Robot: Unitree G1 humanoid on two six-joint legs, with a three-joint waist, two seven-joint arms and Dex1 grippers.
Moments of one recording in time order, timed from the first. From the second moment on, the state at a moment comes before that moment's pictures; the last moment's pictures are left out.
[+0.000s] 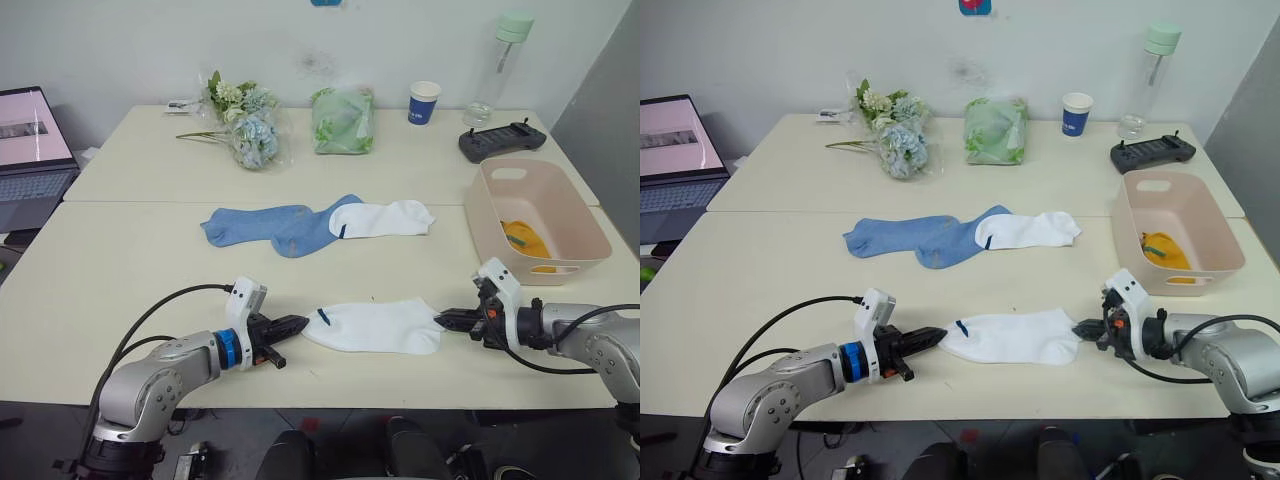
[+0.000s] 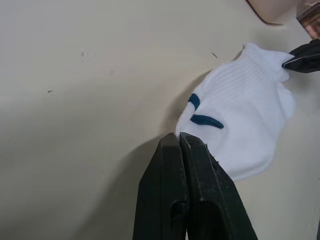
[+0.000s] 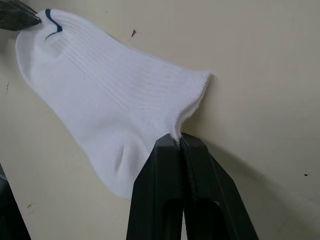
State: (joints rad) left arm -0.04 0.53 0.06 -0.35 -0.70 0.92 -0.63; right arm -0.19 -0.81 -0.03 -0.35 0.64 1.07 0.76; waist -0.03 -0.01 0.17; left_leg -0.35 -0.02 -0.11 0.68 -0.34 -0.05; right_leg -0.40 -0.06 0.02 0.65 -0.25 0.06
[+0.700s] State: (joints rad) left arm -0.07 0.60 -0.03 -0.40 -0.52 0.55 -0.80; right arm -0.21 -0.64 0.08 -0.43 0.48 0.68 0.76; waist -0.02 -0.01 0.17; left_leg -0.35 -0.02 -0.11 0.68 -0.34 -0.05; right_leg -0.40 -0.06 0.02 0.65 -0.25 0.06
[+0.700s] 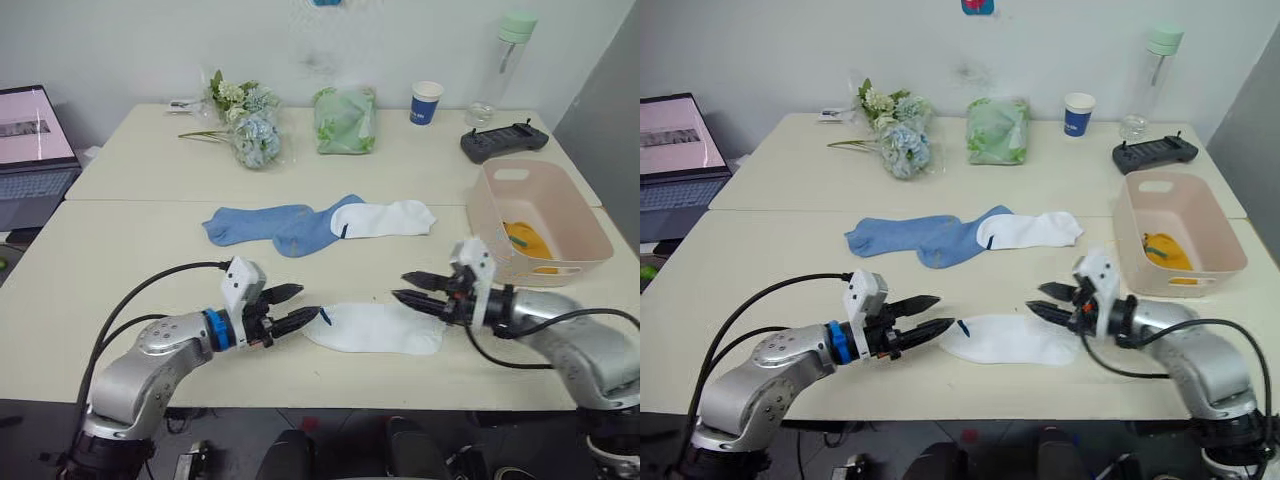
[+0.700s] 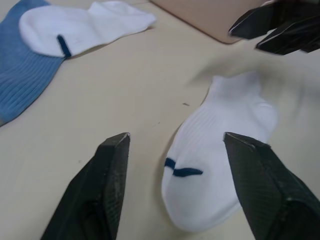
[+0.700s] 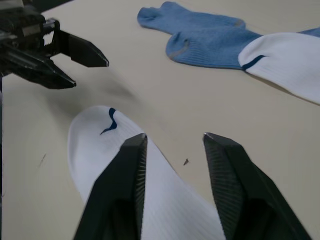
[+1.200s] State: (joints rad) left arm -0.12 0.46 -0.20 -0.09 -0.29 0.27 -0.80; right arm -0.07 -0.57 0.13 -0.24 0.26 0.39 0.72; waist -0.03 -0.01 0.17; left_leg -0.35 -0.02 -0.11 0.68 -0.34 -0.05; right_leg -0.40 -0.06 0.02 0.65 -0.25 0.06
